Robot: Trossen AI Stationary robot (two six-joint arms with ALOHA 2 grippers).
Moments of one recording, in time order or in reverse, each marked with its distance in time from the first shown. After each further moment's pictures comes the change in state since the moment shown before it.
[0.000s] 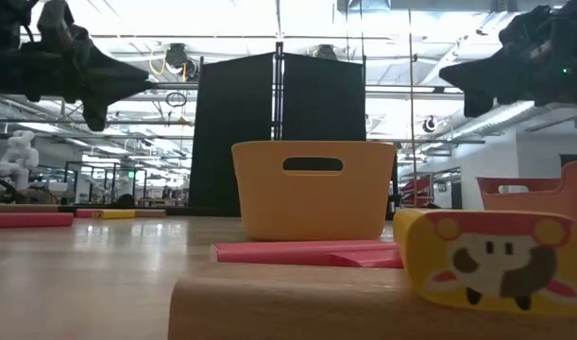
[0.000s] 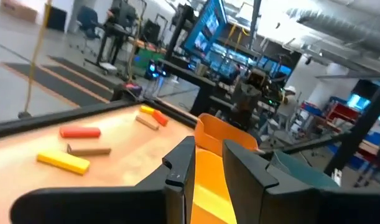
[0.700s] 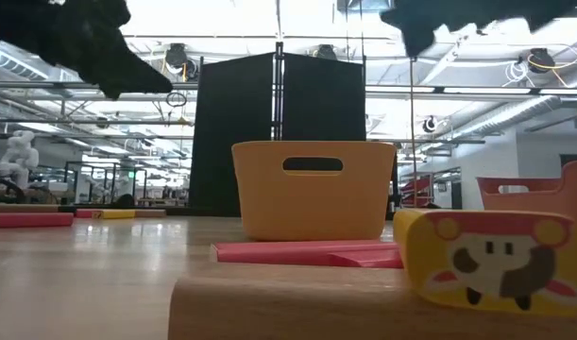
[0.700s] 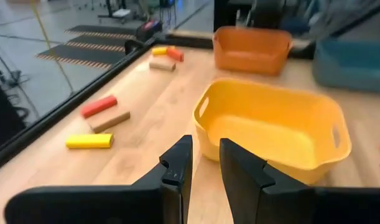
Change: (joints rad) left arm -0.307 0.664 0.346 -0.114 -0.319 0.251; right arm 0.252 0.659 0.644 -0.324 -0.007 -0.093
